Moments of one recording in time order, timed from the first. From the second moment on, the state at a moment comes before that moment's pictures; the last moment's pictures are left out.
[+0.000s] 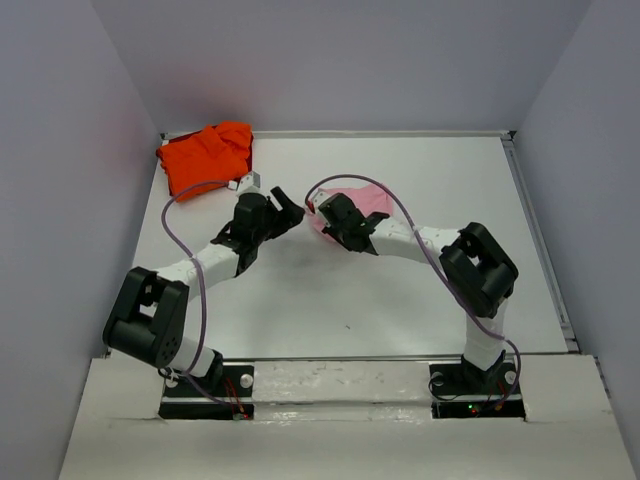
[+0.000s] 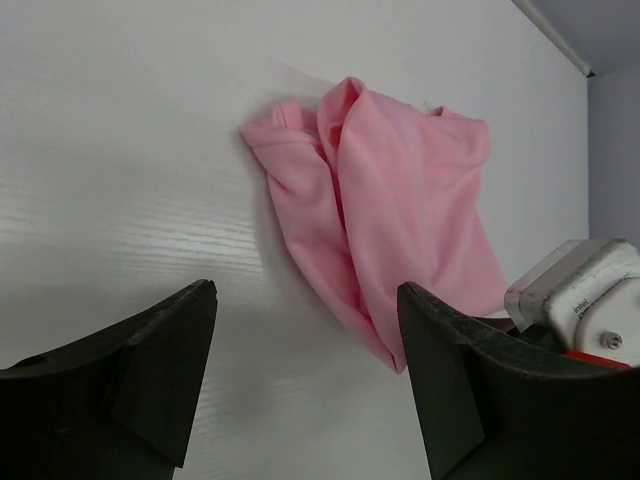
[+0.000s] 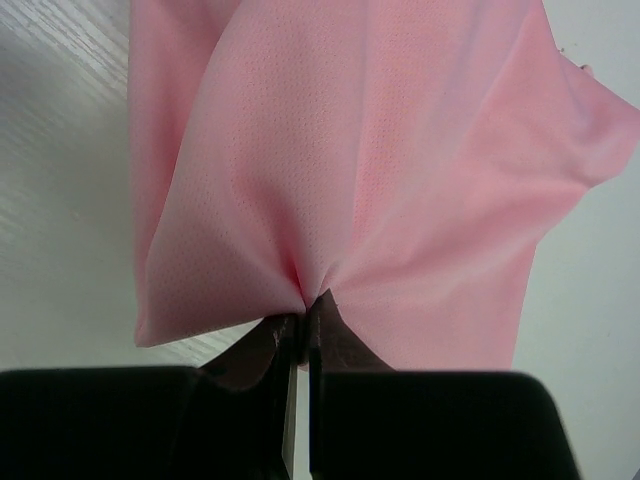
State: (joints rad) left arm -0.41 1.45 0.72 0.27 -0.04 -0.80; right arm 0.79 1.92 1.30 -0.30 0.41 -0.24
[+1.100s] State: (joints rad) left arm -0.43 1.77 0.58 0.78 0.19 -1.17; right arm 0.79 1.92 1.36 -0.36 0.39 -0.23
